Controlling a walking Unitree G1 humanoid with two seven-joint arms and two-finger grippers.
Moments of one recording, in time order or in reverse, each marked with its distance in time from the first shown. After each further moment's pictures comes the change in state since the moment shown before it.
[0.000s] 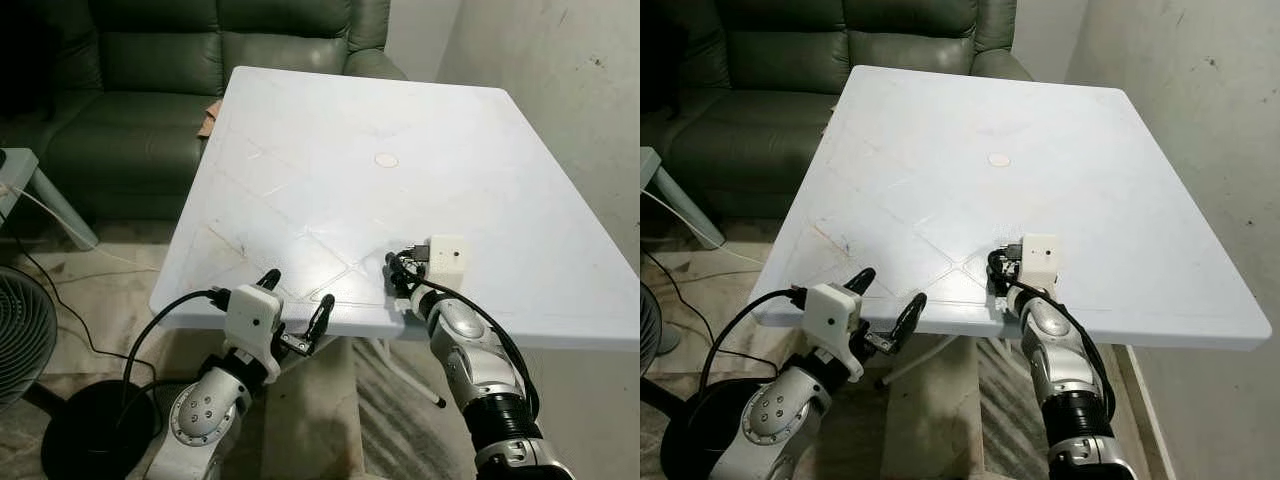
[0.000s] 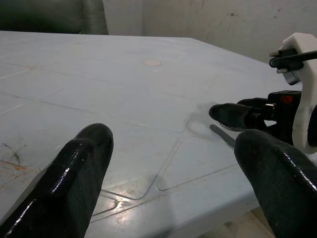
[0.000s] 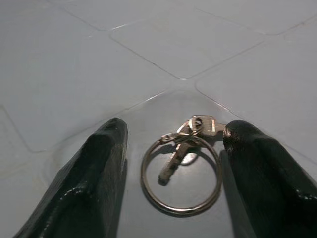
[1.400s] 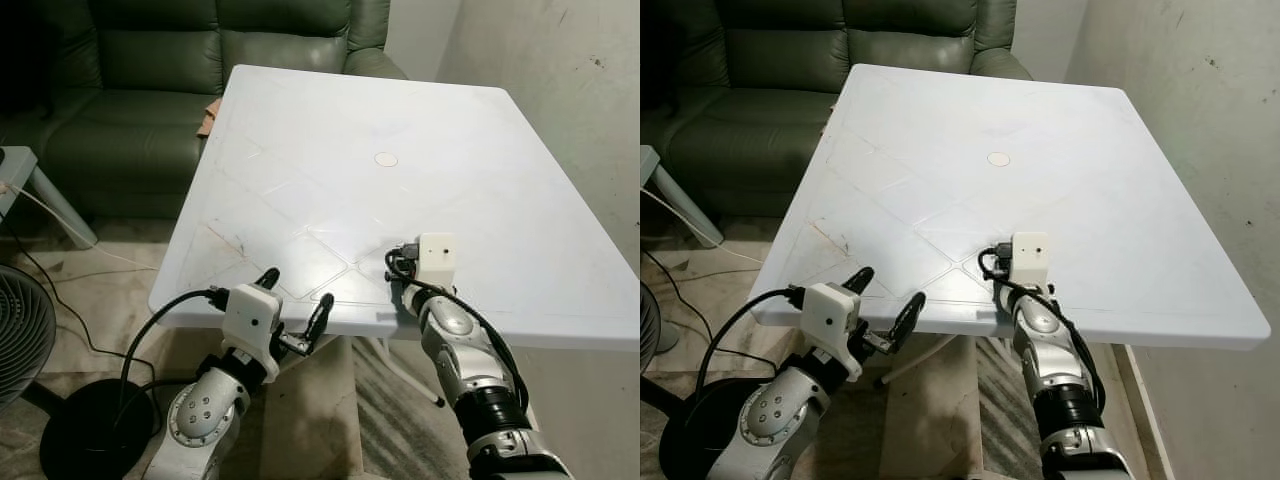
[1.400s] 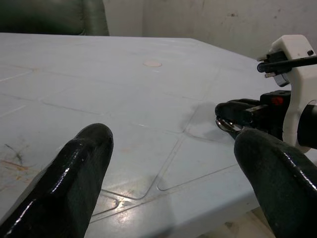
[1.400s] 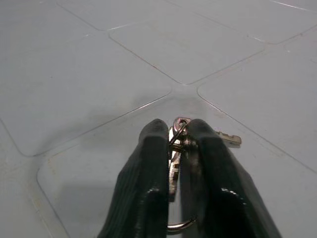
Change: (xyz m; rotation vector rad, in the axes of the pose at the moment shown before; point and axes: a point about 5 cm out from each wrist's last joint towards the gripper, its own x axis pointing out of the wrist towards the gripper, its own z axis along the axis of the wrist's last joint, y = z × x) left arm -0.001 0.001 0.002 0.014 -0.002 0.003; right arm 0.006 0.005 0.000 -0.053 -0.015 -0.027
